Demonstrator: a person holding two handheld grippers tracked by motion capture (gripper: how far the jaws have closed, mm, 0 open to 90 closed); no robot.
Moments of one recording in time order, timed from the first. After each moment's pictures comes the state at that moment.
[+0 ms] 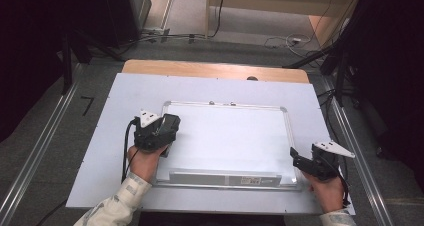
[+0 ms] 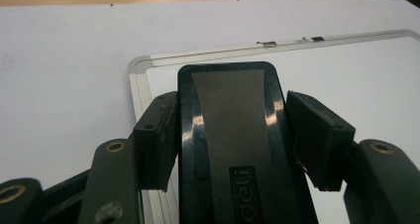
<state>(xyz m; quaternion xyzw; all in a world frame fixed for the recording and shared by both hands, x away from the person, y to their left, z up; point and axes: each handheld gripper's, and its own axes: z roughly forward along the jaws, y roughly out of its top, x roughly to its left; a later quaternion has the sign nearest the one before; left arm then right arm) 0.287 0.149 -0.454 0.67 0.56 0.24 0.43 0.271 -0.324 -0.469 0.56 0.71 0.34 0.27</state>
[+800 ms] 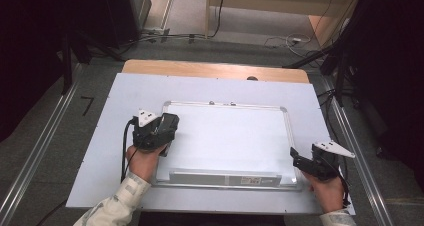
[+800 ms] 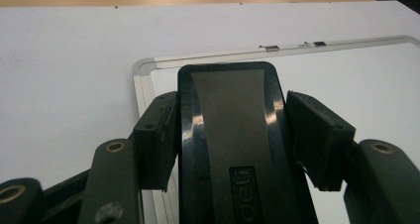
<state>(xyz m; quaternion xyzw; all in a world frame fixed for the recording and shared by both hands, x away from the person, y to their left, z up) 0.286 0.151 -0.453 0.66 0.56 0.25 0.43 0.271 -0.324 -0.469 0.56 0.71 0.34 0.27</state>
